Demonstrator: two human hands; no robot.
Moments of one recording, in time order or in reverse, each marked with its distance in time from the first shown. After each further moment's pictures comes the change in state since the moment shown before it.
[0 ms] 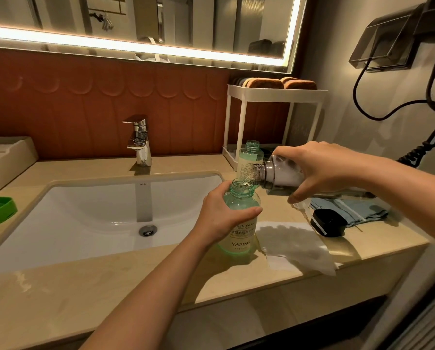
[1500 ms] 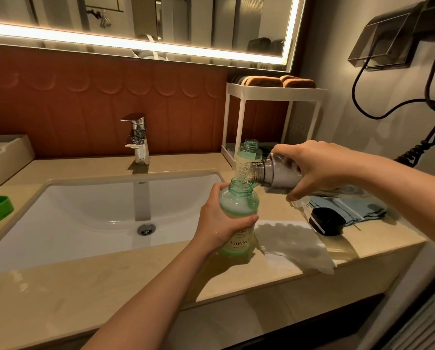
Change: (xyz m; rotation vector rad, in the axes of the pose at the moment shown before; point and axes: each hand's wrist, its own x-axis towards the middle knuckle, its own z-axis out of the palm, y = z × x) left_hand -0.011 -0.008 0.005 -0.031 0.052 -0.022; right_hand 0.007 0.008 0.005 0.040 -0.001 -0.017
